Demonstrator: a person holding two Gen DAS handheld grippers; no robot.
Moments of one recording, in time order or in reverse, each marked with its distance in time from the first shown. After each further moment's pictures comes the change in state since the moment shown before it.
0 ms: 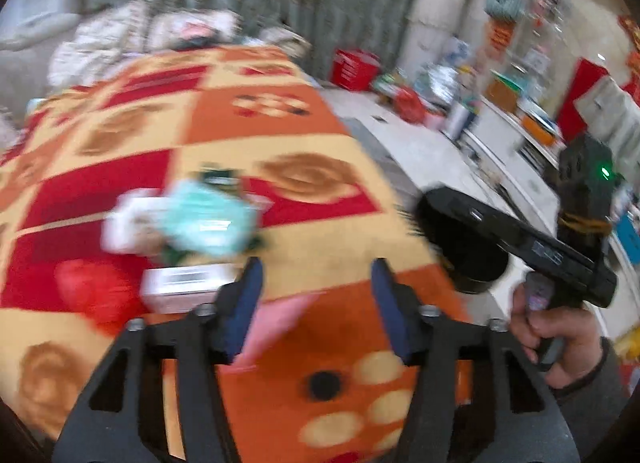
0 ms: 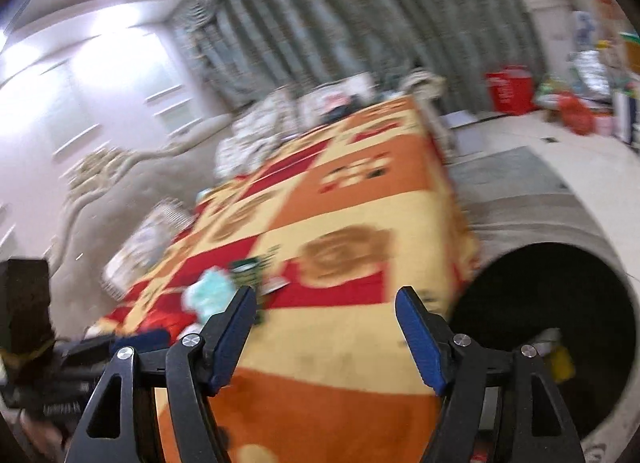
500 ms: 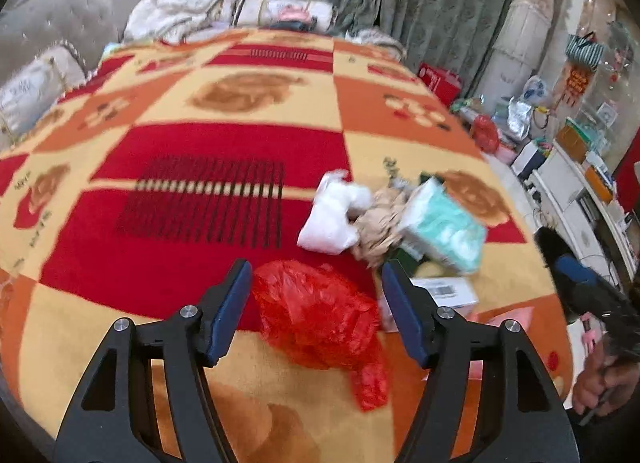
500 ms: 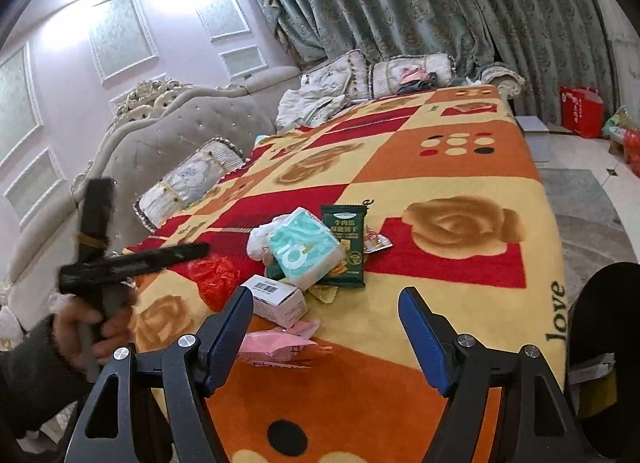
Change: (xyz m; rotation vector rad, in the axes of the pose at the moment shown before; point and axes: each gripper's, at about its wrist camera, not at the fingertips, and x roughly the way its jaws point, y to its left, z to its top) left arm 0.029 0.162 -0.019 -0.193 0.036 0.144; right arm 0.055 0.074 -0.032 -0.183 0.112 0.124
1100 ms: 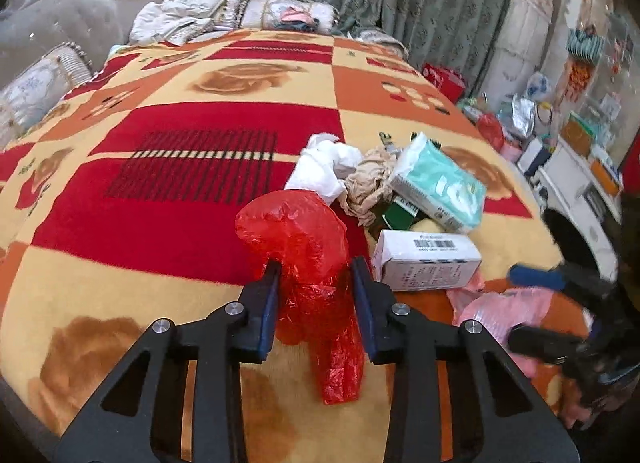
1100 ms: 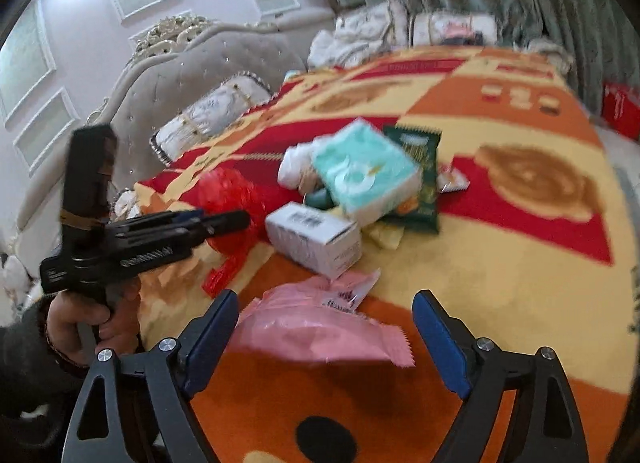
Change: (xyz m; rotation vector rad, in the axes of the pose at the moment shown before) left arm -0.006 -0.013 -0.034 -0.008 -0.052 0.026; right arm 0.068 0.031 -0.027 -0.083 0.235 0.068
